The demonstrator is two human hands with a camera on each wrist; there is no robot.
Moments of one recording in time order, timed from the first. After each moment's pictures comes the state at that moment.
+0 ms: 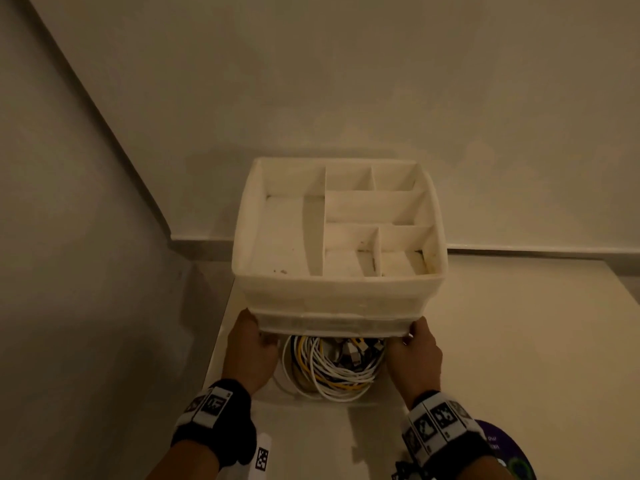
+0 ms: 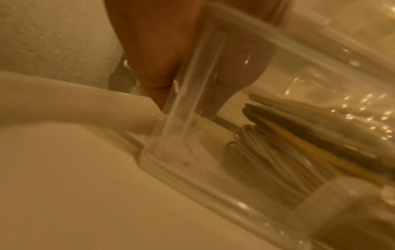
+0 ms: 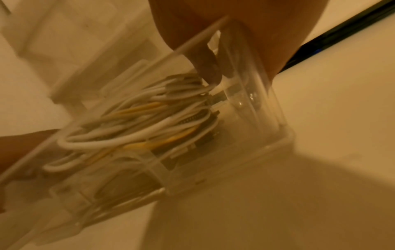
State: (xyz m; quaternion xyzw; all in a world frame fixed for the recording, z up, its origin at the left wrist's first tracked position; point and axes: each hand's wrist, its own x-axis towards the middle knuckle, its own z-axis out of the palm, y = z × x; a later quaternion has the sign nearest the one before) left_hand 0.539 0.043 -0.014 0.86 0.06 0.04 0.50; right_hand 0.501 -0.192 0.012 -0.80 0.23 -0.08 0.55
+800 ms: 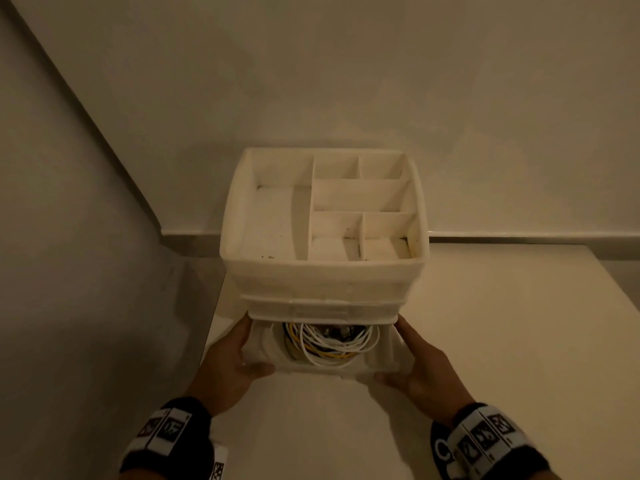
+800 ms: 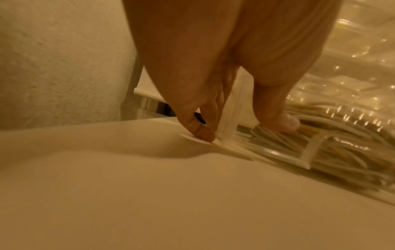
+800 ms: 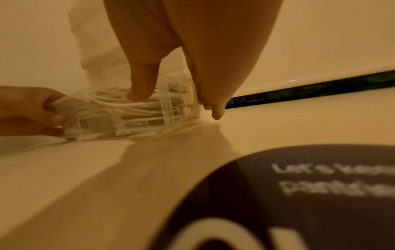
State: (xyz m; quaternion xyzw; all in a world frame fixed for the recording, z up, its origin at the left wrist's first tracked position) left_hand 0.514 0.077 -0.022 0.87 -0.06 -0.11 0.48; right_hand 0.465 -0.247 0.011 -0.89 0.03 0.11 0.45
